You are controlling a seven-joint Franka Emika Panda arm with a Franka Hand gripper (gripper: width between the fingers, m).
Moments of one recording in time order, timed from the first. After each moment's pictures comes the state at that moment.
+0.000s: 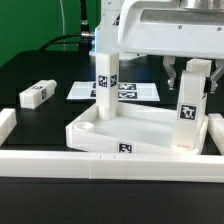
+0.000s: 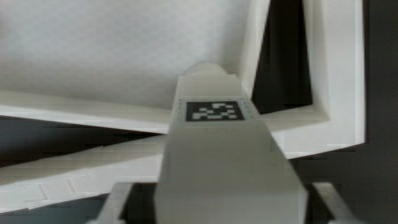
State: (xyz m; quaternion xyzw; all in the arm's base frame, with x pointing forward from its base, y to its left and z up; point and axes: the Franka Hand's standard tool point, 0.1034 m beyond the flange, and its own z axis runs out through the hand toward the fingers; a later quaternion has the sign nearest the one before) arm 0.636 0.066 0.115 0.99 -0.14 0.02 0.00
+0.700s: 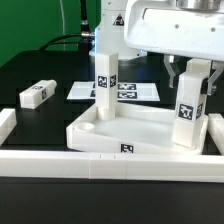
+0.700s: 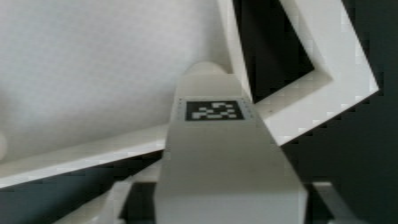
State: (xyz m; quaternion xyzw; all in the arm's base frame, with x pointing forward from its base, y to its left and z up) arm 0.636 0.066 0.115 0.94 -0.34 0.02 0.00
